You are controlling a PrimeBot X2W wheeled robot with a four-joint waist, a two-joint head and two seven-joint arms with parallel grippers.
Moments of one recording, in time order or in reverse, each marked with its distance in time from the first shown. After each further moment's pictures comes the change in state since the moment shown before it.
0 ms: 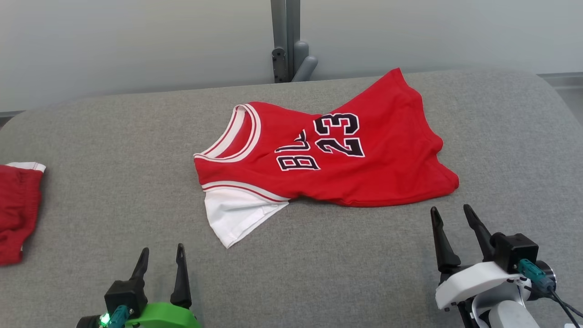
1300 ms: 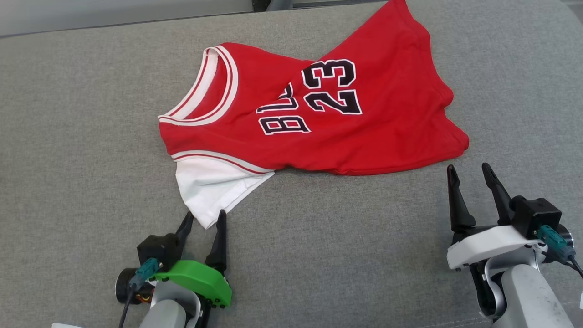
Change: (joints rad) left arm -0.212 0.000 -0.201 0.197 -0.184 -0.057 -0.003; right arm -0.103 -0.016 -0.044 -0.025 0.000 0.000 0.000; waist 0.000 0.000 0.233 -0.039
